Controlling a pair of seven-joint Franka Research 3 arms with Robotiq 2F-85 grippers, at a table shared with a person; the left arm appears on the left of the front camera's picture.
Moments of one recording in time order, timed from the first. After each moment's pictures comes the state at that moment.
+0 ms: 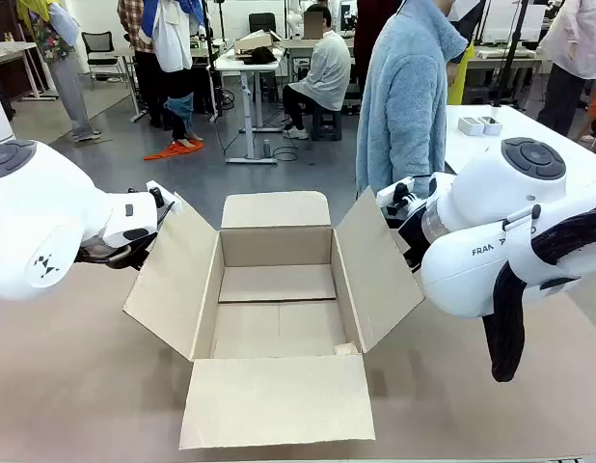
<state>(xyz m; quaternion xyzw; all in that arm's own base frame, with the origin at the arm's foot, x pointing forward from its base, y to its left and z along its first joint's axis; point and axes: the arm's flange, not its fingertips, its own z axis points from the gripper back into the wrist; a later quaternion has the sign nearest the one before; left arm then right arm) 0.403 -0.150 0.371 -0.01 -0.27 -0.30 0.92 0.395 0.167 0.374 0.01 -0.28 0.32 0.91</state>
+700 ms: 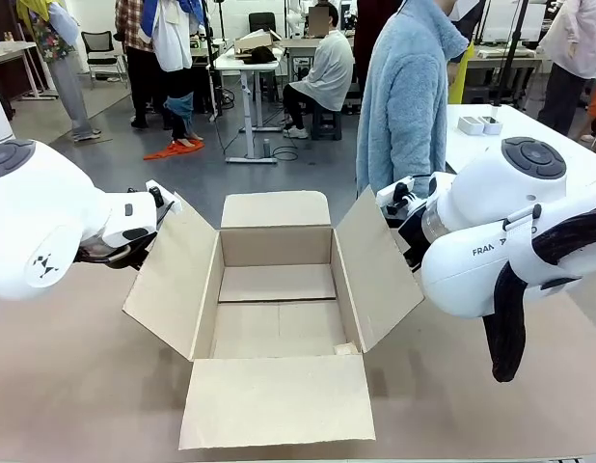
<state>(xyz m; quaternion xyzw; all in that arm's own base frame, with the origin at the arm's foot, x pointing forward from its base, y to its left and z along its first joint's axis) 0.403 -0.150 0.371 -0.01 -0.27 -0.30 0.92 0.395 0.167 0.374 0.01 -0.28 0.32 0.91</state>
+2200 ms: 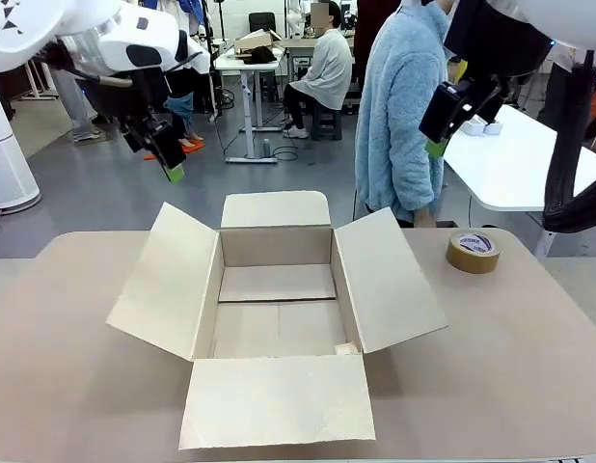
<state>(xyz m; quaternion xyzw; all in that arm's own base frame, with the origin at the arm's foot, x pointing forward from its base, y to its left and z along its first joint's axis) 0.383 -0.224 0.616 0.06 -0.21 -0.37 0.90 0.298 0.191 0.667 -0.08 -0.24 0.30 0.92</state>
